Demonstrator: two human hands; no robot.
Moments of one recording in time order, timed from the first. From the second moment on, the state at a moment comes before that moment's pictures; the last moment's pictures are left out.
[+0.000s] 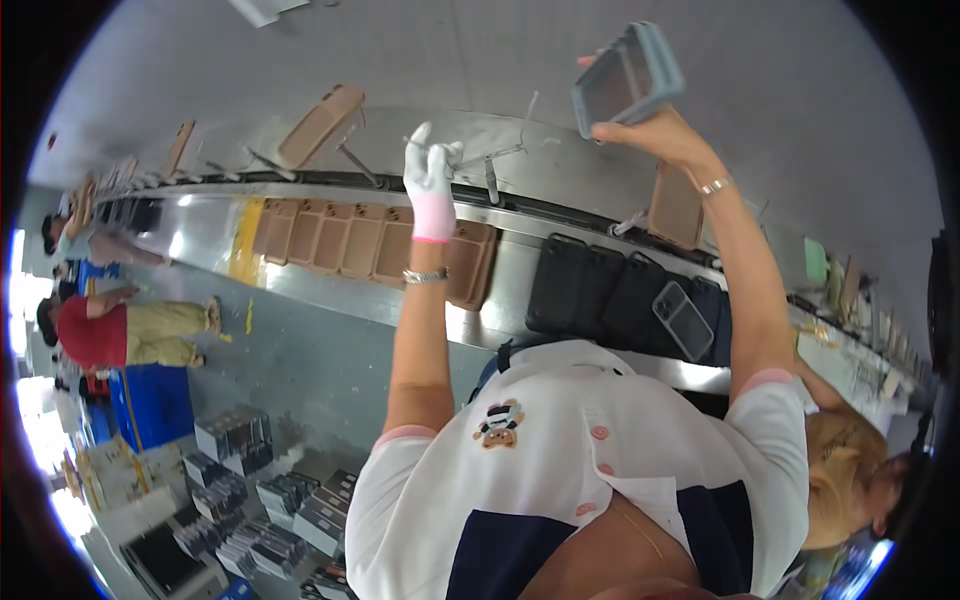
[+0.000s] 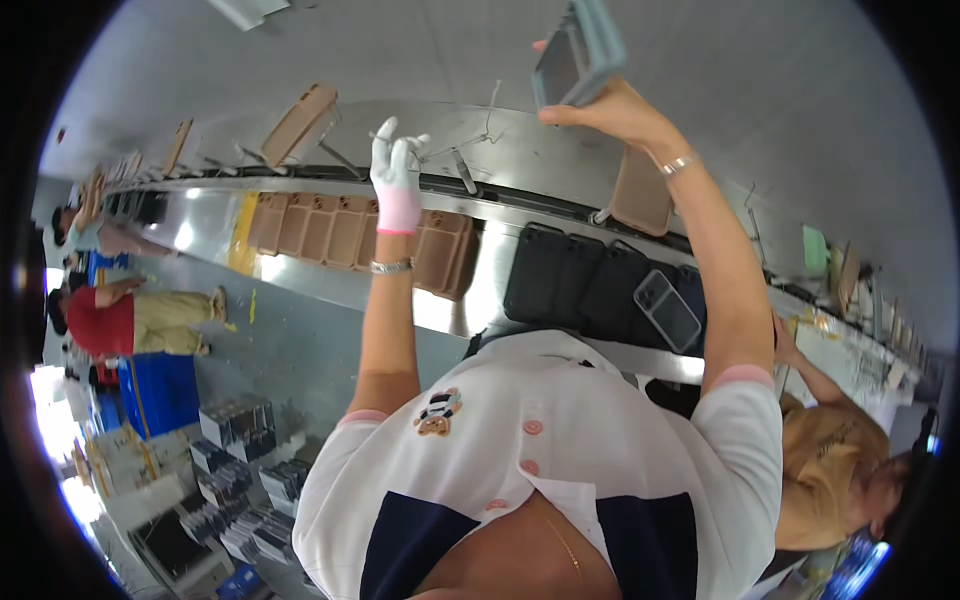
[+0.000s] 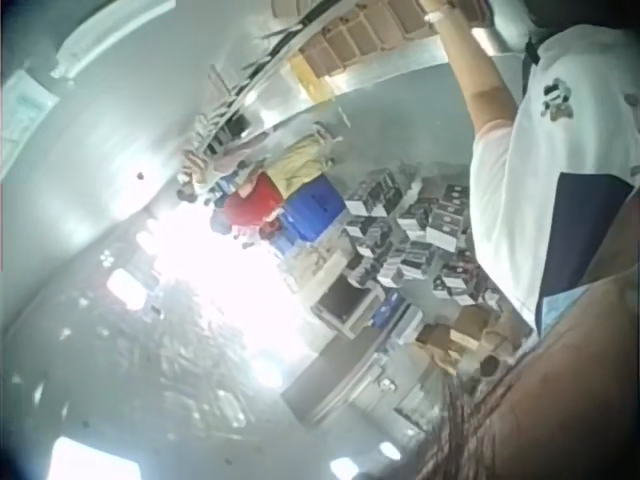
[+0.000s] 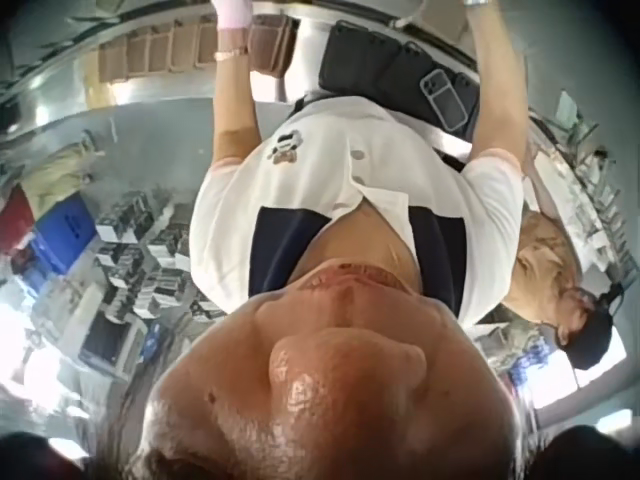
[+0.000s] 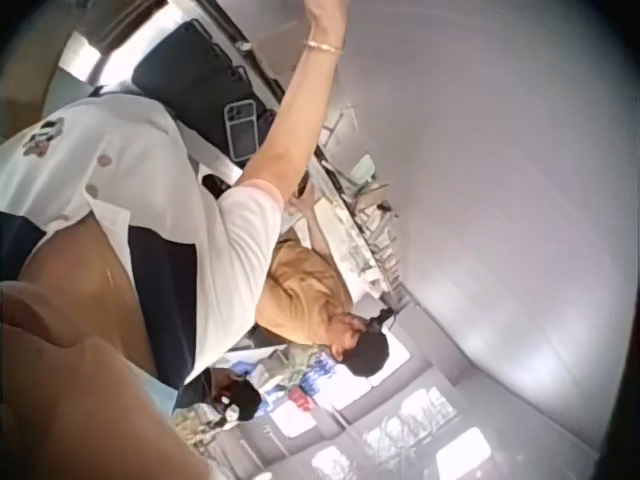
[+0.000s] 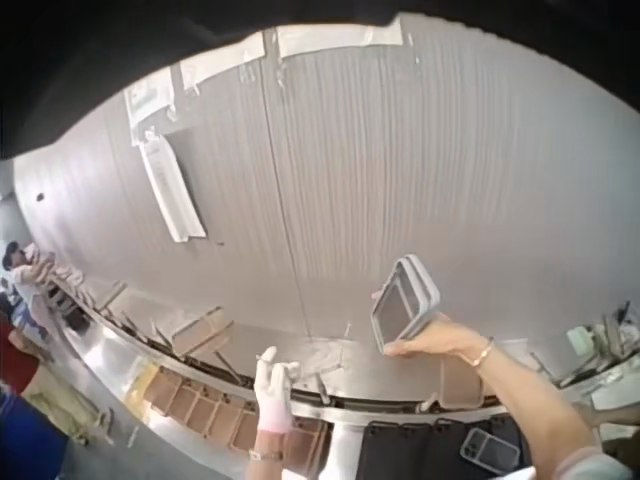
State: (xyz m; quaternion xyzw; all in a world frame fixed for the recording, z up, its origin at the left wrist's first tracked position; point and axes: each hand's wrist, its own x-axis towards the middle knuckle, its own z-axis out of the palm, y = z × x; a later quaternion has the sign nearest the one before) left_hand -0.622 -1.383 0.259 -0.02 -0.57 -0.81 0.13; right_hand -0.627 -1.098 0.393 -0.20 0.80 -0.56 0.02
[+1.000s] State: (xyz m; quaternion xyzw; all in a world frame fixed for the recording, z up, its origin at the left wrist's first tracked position) left_hand -0.523 -1.196 0.196 -0.21 -0.66 -0.69 -0.22; right_hand -0.398 -0.912 0.371 -0.08 0.97 -0.24 -0.02
